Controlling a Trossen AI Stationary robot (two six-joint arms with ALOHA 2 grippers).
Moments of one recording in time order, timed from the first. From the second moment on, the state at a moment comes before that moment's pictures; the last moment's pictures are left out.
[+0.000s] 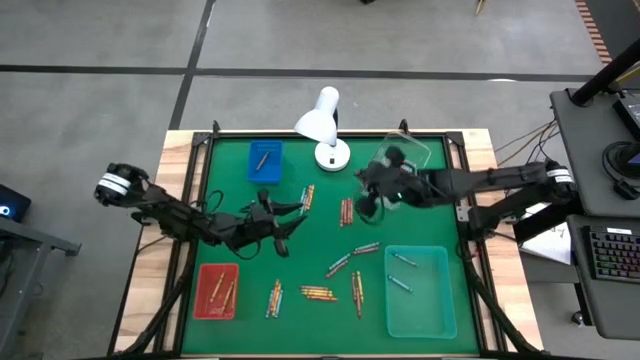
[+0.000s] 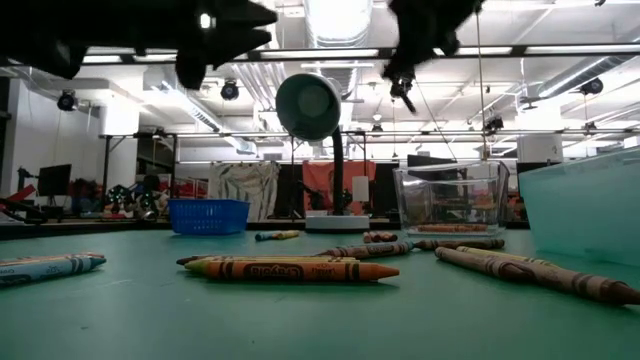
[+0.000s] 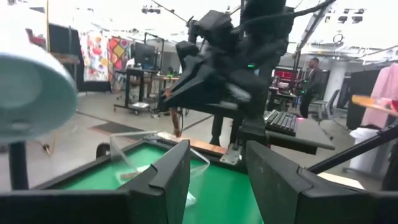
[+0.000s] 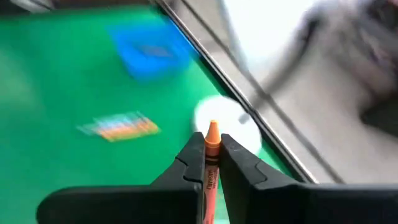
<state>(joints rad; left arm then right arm) -0.31 1.42 0.44 1.20 -0.67 -0.04 -0.02 1.33 1.13 -0.48 0.58 0.15</state>
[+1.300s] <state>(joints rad) -0.31 1.37 0.35 1.19 -0.67 -0.13 -0.55 1.55 1.01 -0.70 0.24 0.16</state>
